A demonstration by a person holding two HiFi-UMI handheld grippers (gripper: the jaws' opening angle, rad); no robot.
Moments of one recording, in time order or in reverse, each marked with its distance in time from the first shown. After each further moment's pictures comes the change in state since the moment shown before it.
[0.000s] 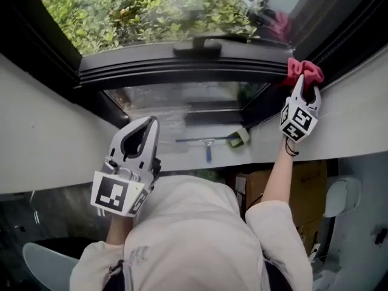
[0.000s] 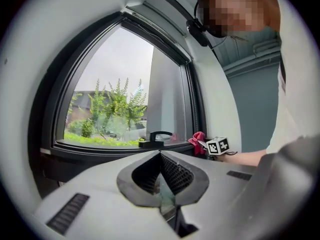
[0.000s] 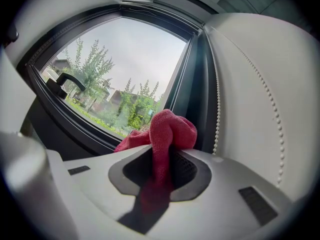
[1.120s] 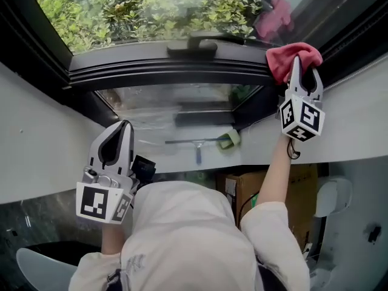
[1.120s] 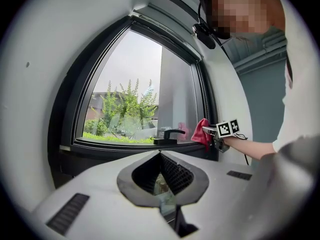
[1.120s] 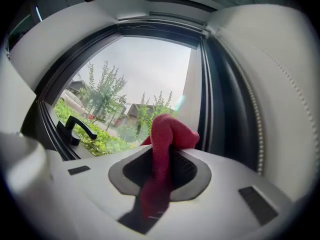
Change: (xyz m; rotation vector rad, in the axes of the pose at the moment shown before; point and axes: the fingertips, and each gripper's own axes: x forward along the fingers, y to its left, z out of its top) left arm -0.026 0.040 -0.018 -0.041 0.023 0.140; right arm 0.006 0.049 0.085 0.082 -0.091 0.240
